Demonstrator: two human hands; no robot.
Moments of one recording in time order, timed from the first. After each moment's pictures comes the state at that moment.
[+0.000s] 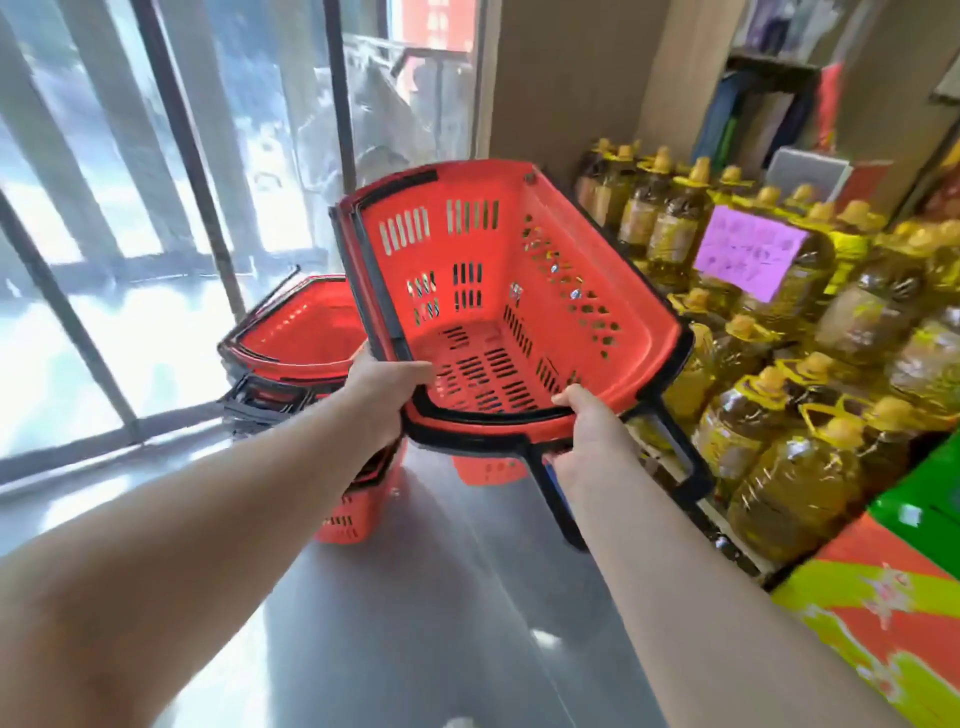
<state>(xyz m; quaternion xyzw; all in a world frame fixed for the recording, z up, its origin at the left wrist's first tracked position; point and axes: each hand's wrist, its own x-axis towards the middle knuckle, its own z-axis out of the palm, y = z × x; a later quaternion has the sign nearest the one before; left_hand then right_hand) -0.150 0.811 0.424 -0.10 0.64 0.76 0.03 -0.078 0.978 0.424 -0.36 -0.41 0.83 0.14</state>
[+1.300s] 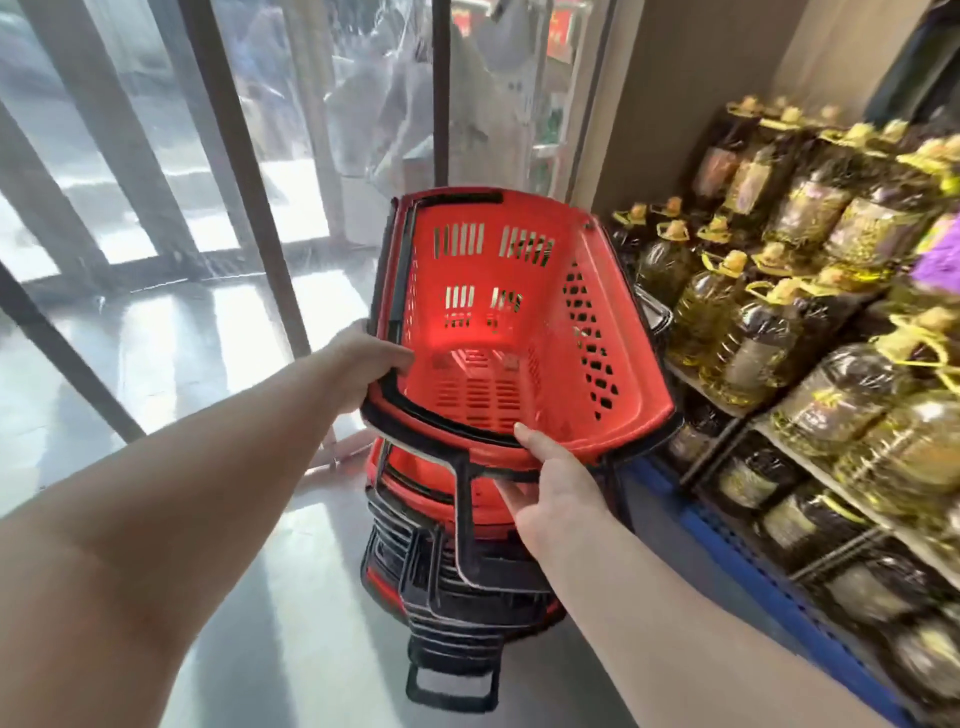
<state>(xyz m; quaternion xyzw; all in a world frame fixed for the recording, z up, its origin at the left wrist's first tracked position) -0.617 0.452 0.411 -0.05 0.77 0.61 0.20 -0.474 0.606 0.374 -0.43 -0.28 0.86 0.04</state>
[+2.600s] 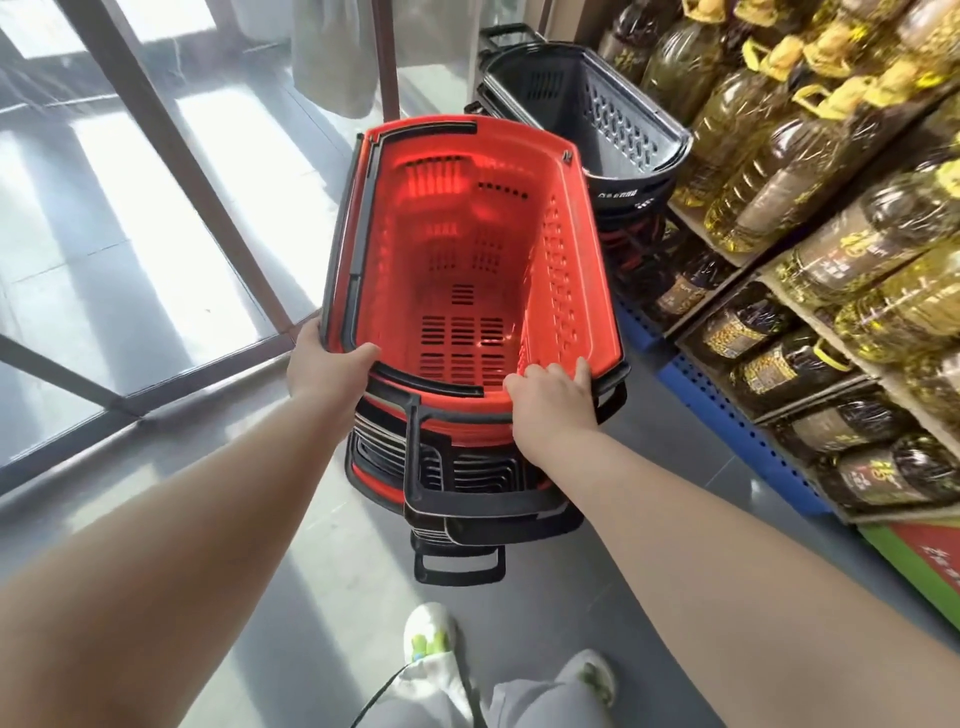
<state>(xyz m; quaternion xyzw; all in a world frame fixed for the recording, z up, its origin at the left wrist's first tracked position) -0.643 0.444 0.214 -0.21 0.76 0.60 0.13 -0.540 0.638 0.231 -0.10 -0.99 0.02 -0.12</state>
